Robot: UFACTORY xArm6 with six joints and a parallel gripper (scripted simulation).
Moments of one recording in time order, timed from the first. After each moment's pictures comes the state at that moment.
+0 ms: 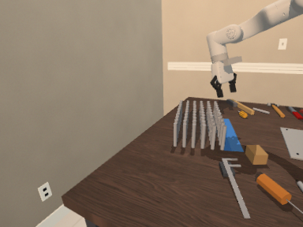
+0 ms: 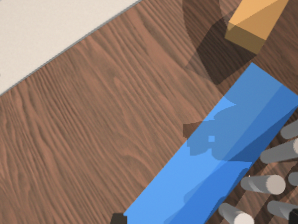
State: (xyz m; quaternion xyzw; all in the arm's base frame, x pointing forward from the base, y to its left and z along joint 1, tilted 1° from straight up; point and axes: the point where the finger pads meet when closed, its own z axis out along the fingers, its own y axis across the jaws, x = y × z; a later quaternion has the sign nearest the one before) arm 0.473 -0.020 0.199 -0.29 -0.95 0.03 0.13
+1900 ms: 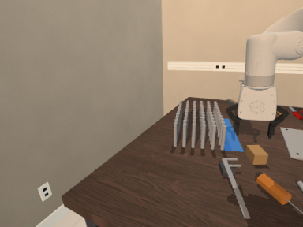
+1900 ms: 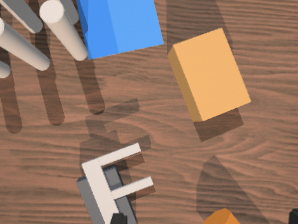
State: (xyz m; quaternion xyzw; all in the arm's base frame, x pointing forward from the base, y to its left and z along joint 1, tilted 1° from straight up) arm 0.357 0.292 0.148 0.72 -0.69 0.00 0.04
